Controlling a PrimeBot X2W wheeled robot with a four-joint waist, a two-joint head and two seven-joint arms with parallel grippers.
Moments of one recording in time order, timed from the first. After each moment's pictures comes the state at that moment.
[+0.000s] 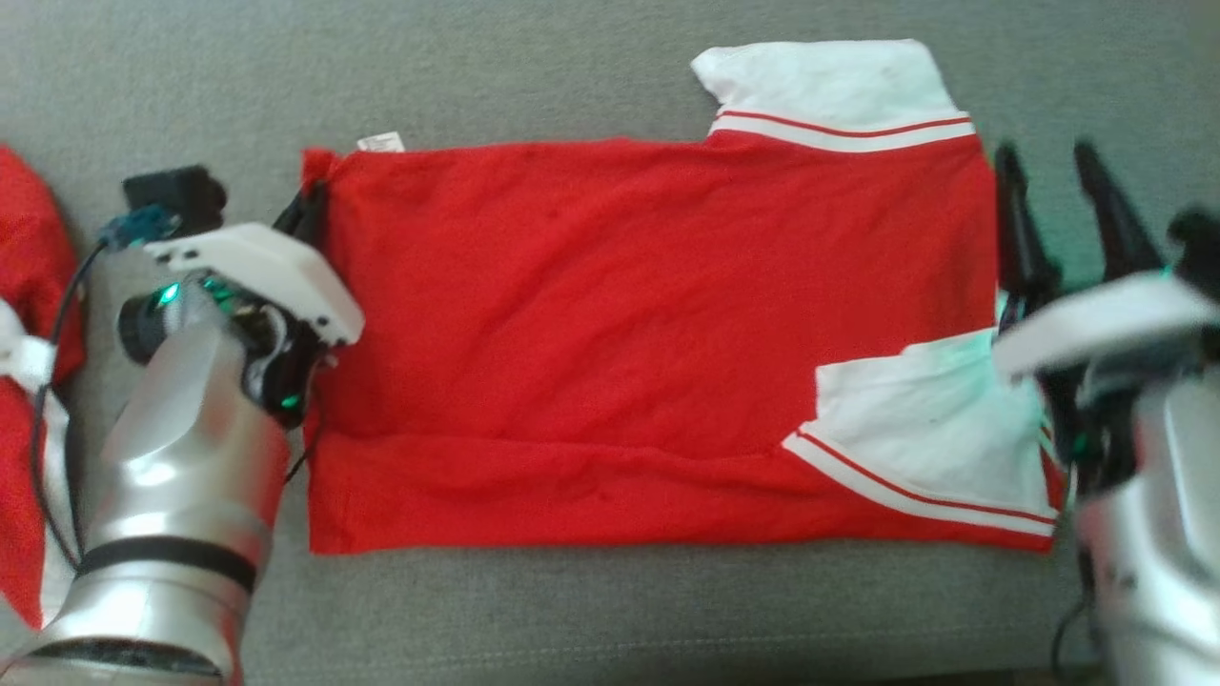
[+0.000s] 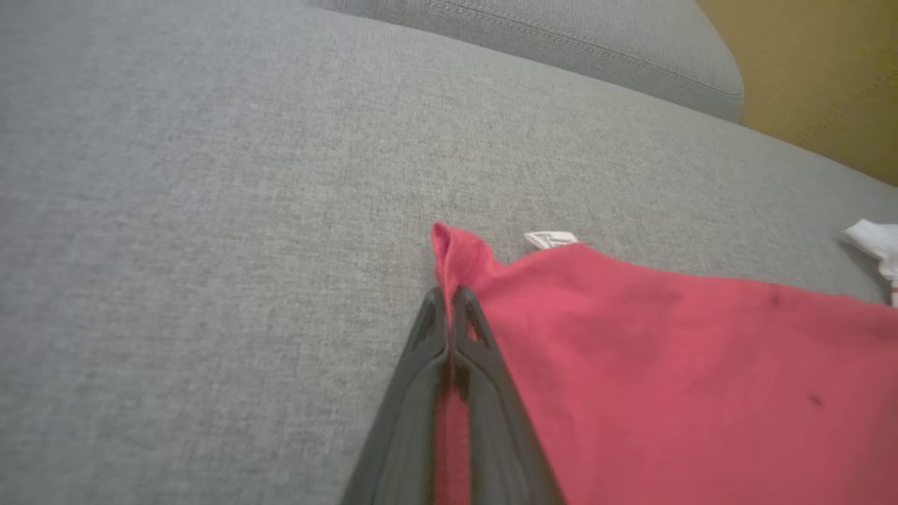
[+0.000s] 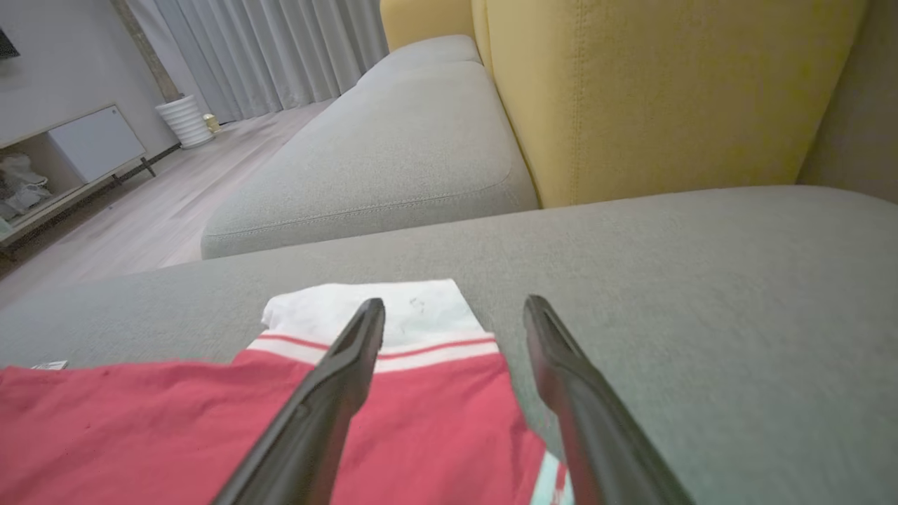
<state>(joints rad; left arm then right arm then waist) -0.78 0.14 -0.26 1.01 -0.52 -0.12 -0.09 -0.34 -0.13 0.00 0.17 0.30 0.12 0.05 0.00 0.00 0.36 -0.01</state>
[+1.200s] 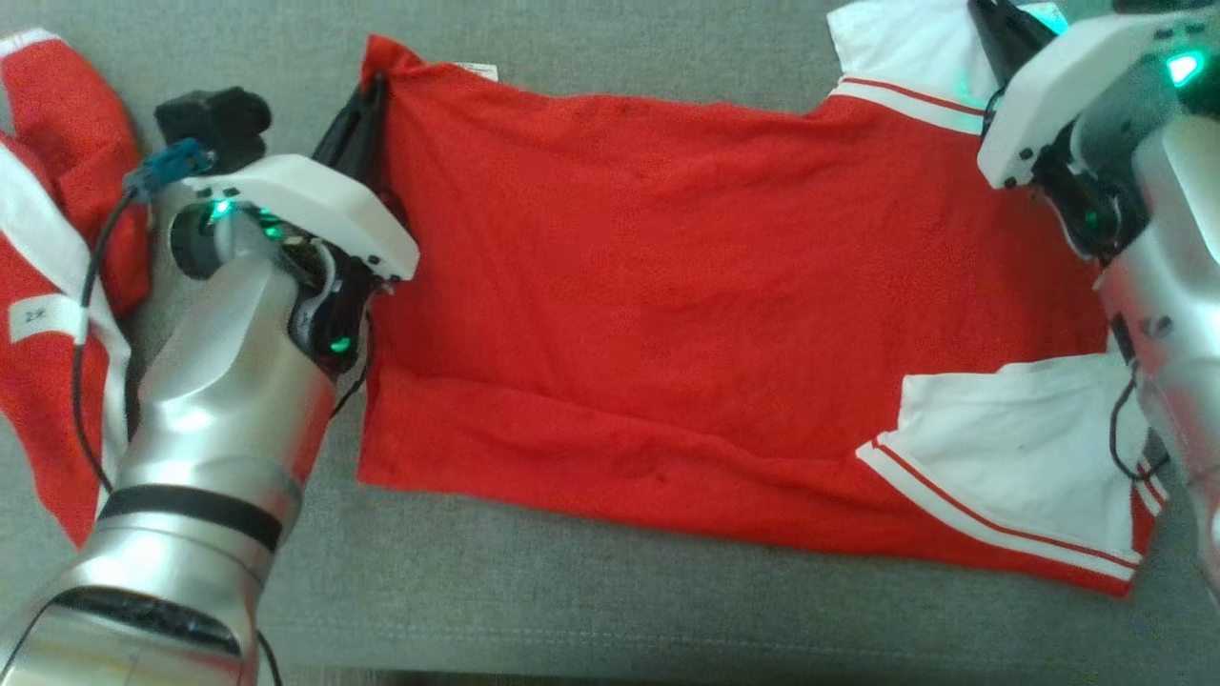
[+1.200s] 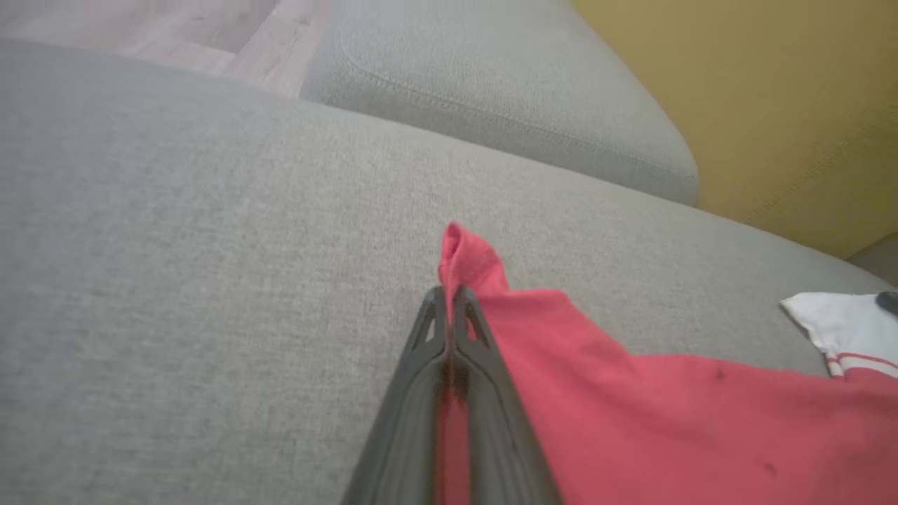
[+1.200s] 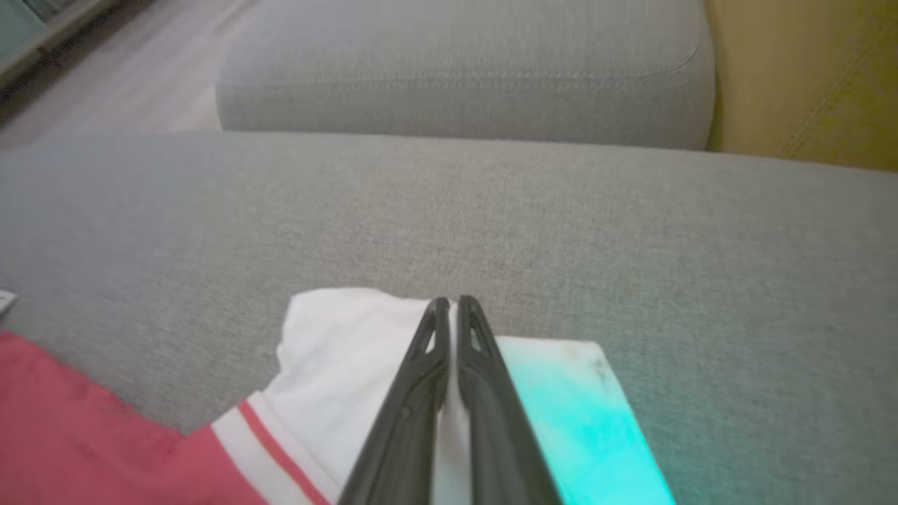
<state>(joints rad) -0.88 0.13 -0.50 0.94 -0.72 -0.12 -0.24 -0.99 -0.32 0.47 0.84 0.58 0.12 0.20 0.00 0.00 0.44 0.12</state>
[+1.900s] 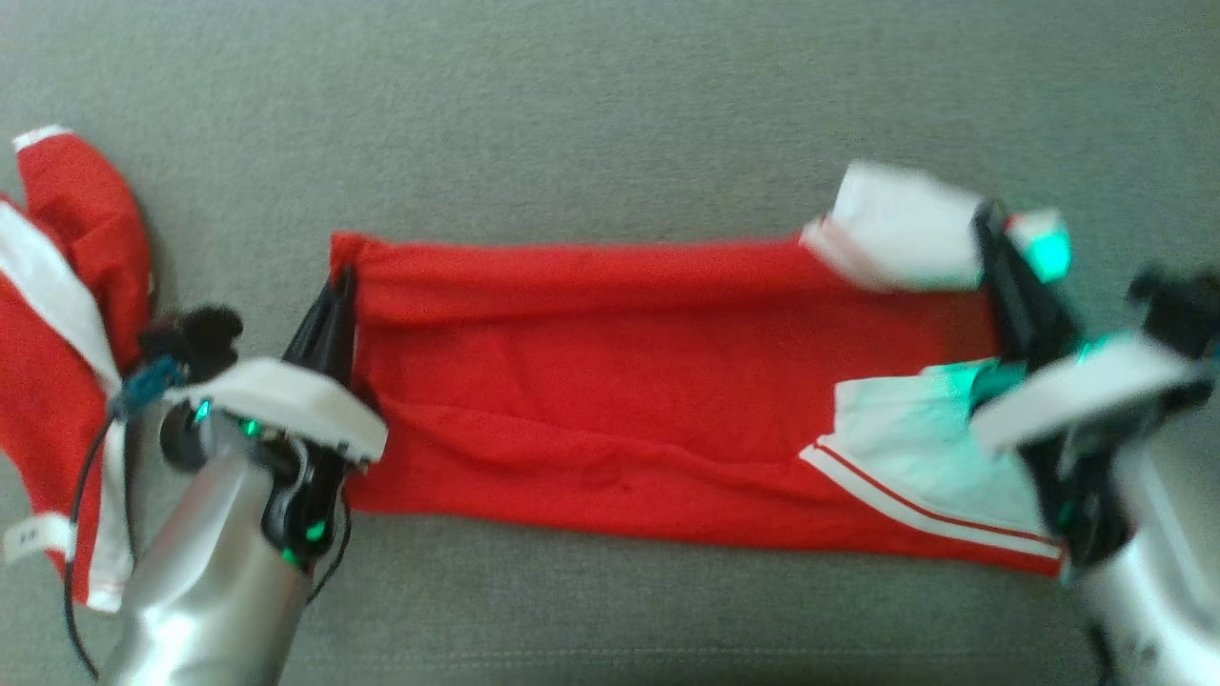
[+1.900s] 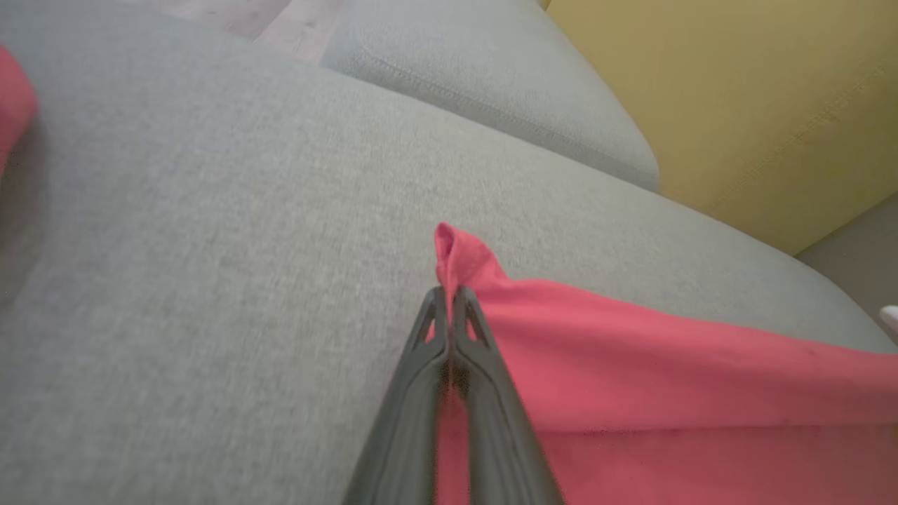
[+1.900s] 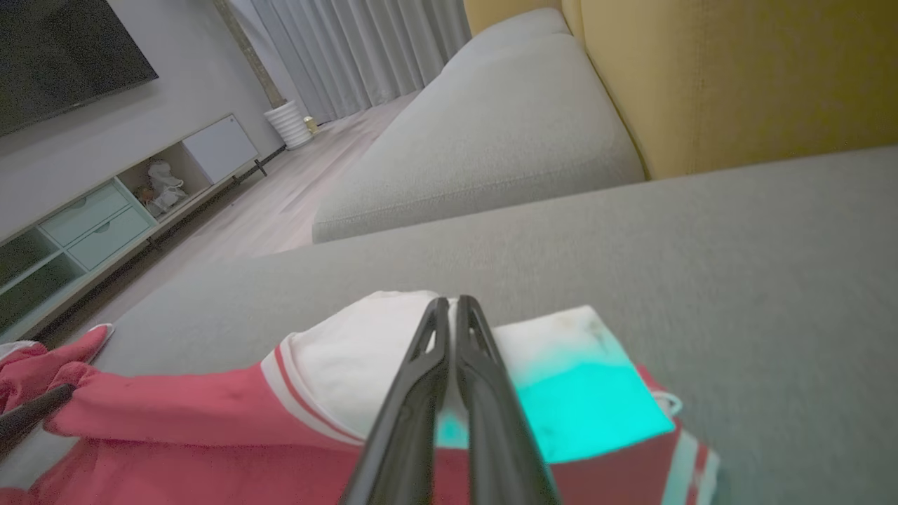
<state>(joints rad) -0.49 0.20 -0.40 0.64 -0.72 -0.09 -0.24 -0.35 -0.32 0.25 0.26 0.62 0.12 -0.04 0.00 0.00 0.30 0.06</state>
